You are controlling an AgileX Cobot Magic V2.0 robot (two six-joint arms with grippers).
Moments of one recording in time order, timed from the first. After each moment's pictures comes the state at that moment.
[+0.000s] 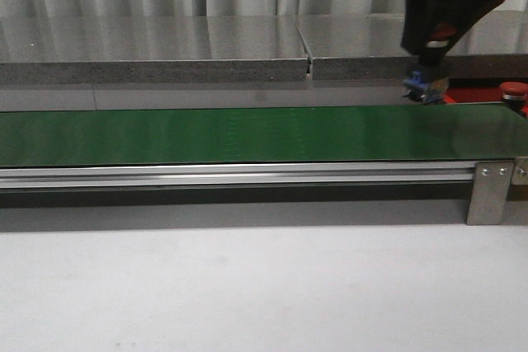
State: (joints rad) left arm -0.18 0.39 -0.60 -0.17 0.63 0.13; right arm 0.13 1.79 -1.62 0.14 1.00 -0.23
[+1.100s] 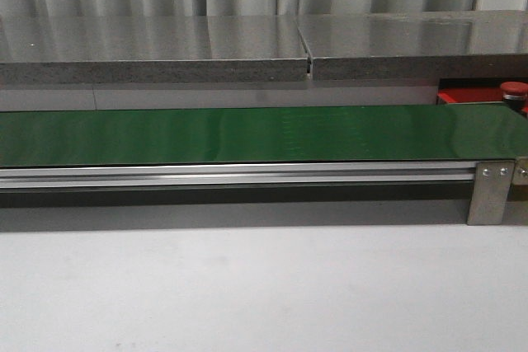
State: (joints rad) left arm -0.18 0.39 -0.60 -0.17 0.63 0.13; right arm -0.32 1.98 -1.79 0.14 0.85 -0.09
